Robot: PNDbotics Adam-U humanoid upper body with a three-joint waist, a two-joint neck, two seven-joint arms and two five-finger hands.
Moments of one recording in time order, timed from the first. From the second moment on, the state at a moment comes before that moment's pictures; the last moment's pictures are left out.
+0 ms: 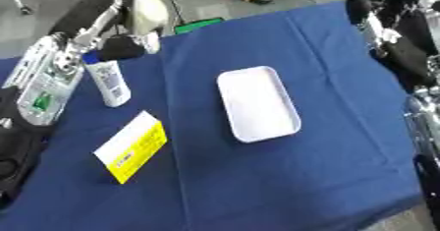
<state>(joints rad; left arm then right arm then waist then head) -1.00 0.16 -0.24 -1.20 -1.01 -0.10 -0.20 -0.42 -0.47 -0.07 -1.86 -0.11 -0.08 -0.02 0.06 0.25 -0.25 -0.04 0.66</state>
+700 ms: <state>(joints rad) -0.99 0.06 -0.24 -1.05 -1.26 -0.35 -0.25 -0.44 -0.46 -0.06 -1.86 -0.12 -0.08 -0.02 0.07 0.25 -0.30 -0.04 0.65</state>
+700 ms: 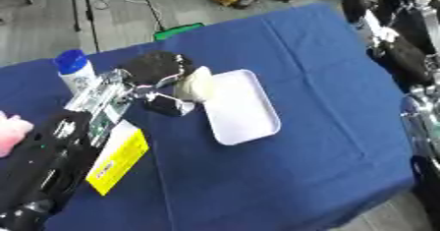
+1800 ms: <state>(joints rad) -0.99 0.02 -0.25 -1.05 -1.50 -0.31 -0.15 -0.47 -0.44 -0.05 -1.87 -0.12 -0.08 0.01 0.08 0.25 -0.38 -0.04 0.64</state>
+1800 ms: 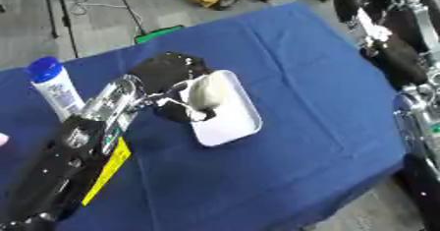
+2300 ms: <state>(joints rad) -0.97 0.02 -0.22 -1.05 -1.50 -0.25 -0.10 -0.47 -0.44 -0.05 -1.87 -0.12 -0.08 0.01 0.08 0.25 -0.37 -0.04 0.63</state>
